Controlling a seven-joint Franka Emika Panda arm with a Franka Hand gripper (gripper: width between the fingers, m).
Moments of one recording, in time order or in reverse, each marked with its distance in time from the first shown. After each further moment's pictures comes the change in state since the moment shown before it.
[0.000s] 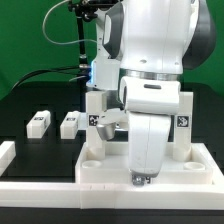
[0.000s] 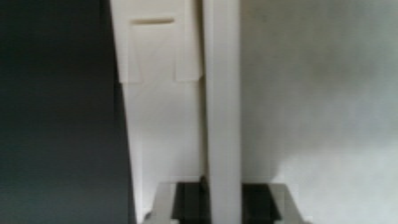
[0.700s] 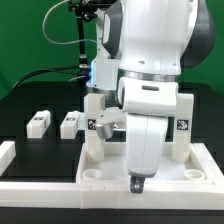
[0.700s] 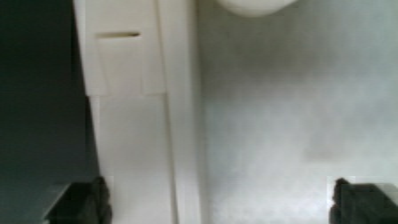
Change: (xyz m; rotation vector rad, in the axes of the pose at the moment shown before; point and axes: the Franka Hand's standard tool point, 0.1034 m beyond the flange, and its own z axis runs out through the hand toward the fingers) arm -0.002 -0.008 0.001 0.029 -0.005 0.002
